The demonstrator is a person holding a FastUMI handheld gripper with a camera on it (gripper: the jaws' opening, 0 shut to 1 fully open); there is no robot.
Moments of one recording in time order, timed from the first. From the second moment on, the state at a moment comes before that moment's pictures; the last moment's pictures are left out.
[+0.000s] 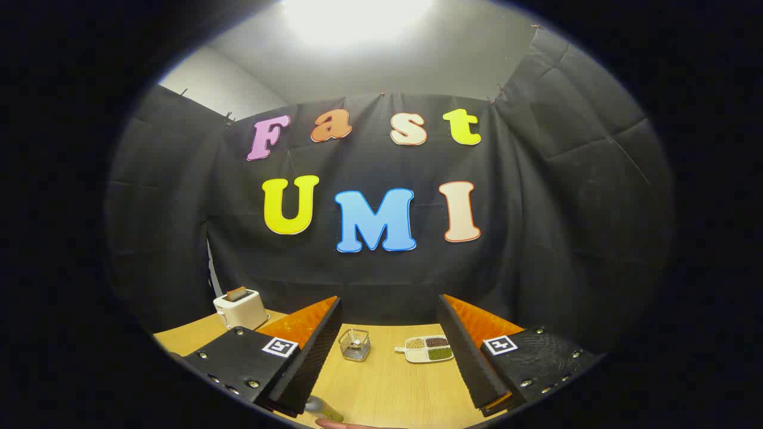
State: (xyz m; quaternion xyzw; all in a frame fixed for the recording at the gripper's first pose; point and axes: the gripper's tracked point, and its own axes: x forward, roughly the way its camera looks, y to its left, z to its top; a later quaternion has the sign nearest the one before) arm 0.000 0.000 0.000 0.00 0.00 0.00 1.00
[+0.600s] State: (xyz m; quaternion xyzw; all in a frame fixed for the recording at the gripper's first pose) arm -0.001 0.019 0.000 0.00 0.01 0.01 1.00
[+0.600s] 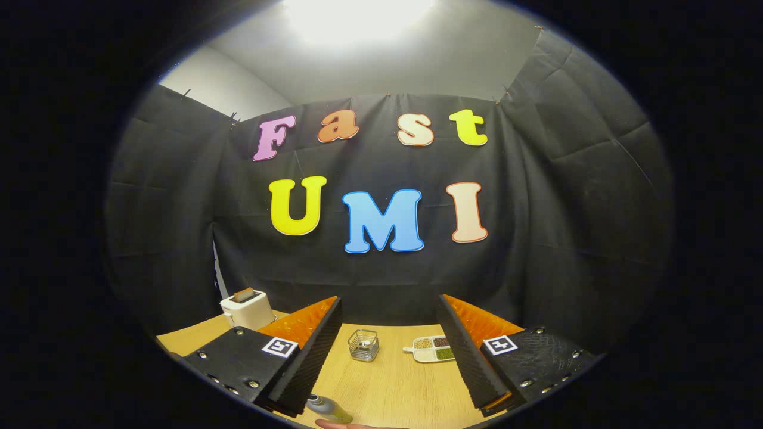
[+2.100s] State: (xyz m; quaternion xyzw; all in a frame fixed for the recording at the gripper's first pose) arm -0.023 0.115 -0.210 0.04 0.03 0.09 0.99
